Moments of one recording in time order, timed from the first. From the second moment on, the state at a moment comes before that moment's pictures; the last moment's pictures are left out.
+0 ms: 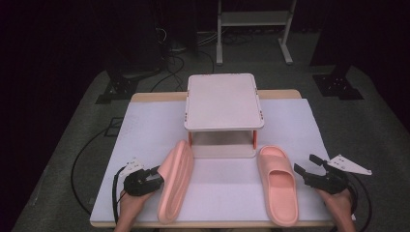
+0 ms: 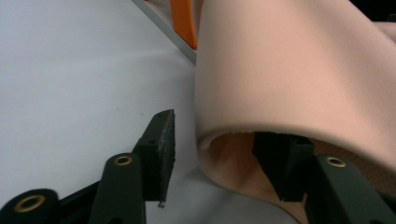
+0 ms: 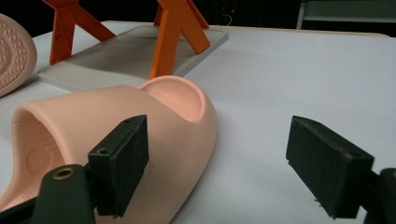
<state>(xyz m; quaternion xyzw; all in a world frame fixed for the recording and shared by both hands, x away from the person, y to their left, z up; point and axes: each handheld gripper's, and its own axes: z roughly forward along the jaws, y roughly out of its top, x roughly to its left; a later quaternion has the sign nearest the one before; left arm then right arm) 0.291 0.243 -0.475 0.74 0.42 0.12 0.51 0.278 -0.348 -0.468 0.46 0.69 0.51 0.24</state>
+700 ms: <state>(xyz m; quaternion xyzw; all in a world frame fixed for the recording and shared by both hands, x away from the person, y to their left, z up) 0.289 0.233 -0.468 0.73 0.41 0.11 0.54 0.278 -0.347 -0.469 0.46 0.69 0.51 0.24</state>
